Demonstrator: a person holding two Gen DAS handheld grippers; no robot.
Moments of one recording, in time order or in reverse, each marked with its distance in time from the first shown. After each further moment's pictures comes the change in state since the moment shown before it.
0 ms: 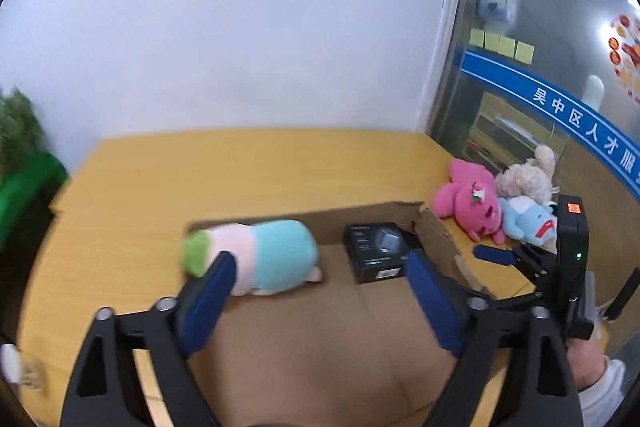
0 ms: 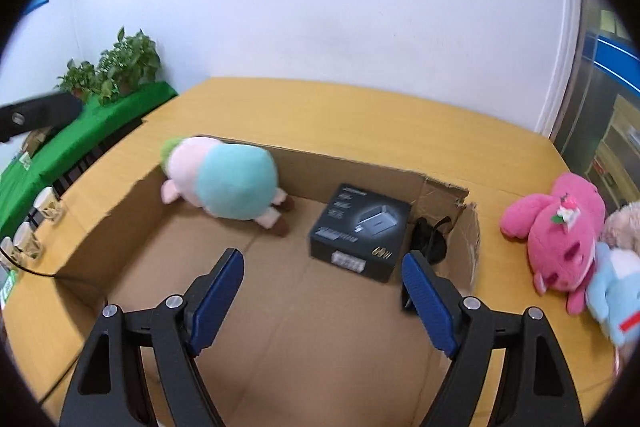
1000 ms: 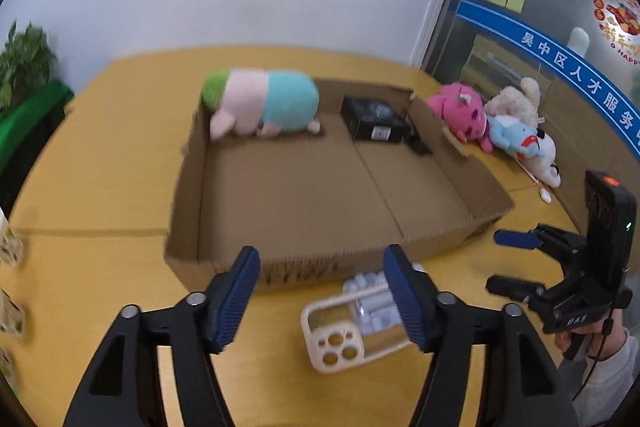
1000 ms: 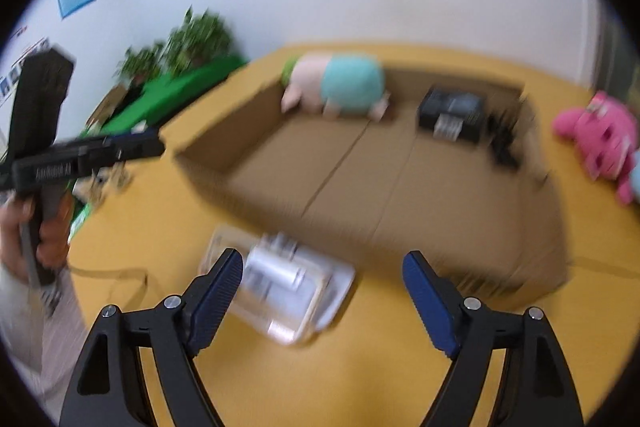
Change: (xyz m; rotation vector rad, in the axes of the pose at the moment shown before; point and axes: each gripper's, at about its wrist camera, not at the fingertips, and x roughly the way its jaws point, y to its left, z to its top) left arm -0.051 0.023 -0.176 -0.077 0.225 -0.076; right arm -0.064 0.088 -0.138 0.017 0.107 0.239
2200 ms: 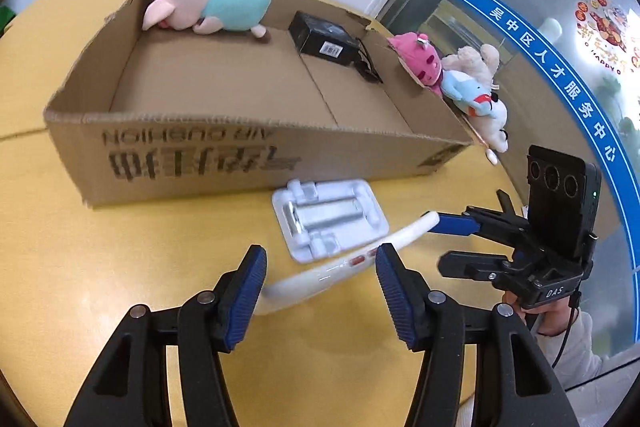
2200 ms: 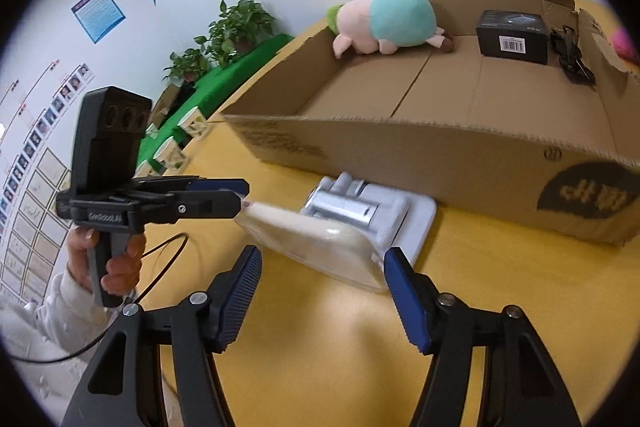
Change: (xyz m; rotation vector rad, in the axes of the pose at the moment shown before) left arm 0.050 -0.001 -0.060 -0.070 0.178 -0.276; right arm 0.018 -0.001 -0.039 0.106 0.061 0.282
